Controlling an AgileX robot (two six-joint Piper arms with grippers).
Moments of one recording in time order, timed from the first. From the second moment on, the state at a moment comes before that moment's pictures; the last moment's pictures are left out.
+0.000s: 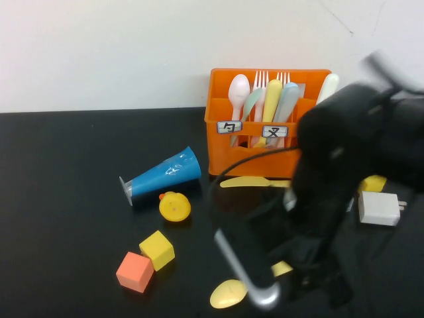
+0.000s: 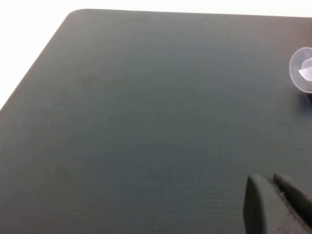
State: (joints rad) right arm 0.79 1.74 -1.37 0.11 1.22 -1.28; left arm 0.04 -0.01 0.02 -0.05 0.37 -0.06
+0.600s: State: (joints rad) right arm 0.83 1.96 -1.43 -0.01 1.09 -1.26; left arm 0.04 -0.01 0.02 -0.05 0.37 -0.06
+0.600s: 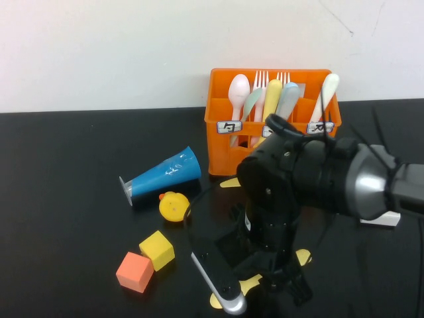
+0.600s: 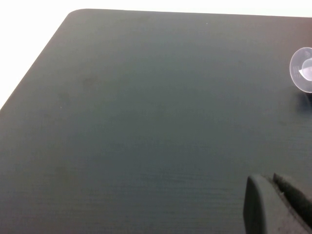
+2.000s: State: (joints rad) right arm 0.81 1.60 -0.93 0.45 -0.08 -0.54; left arm 0.04 -0.01 0.02 -0.05 0.37 -0.06
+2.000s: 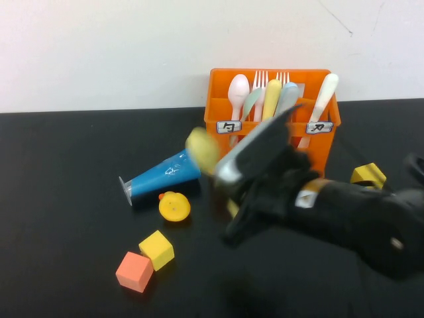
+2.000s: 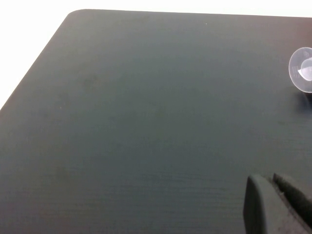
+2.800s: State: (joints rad) right arm 0.73 1.86 -1.20 0.39 -0.83 -0.44; left arm 0.04 -0.01 0.02 -0.05 0.37 -0.06
